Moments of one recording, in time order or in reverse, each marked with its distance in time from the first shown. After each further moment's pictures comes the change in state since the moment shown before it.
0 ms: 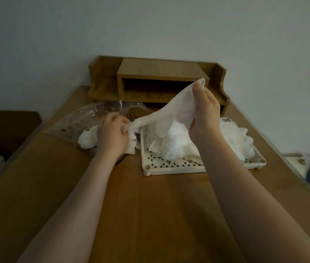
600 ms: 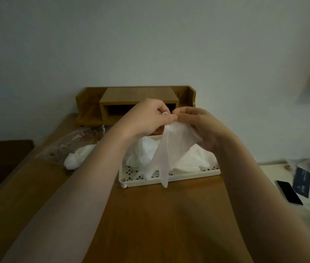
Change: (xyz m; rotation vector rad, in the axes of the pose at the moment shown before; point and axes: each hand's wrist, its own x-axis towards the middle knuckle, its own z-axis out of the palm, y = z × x) left_hand -0.023 0.189 -0.067 -0.390 -0.438 0.248; right_hand -0.009 -0.089 -0.075 -0.393 -0.513 0.138
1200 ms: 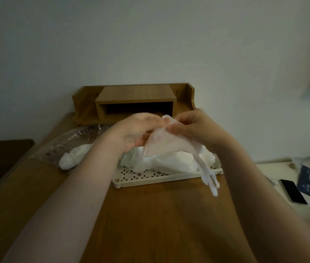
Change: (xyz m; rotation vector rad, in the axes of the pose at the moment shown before) left_hand 0.009 -0.027 0.016 -0.532 -0.178 -0.320; right_hand -0.005 0.008 -0.015 -0.458 -0.021 -0.149
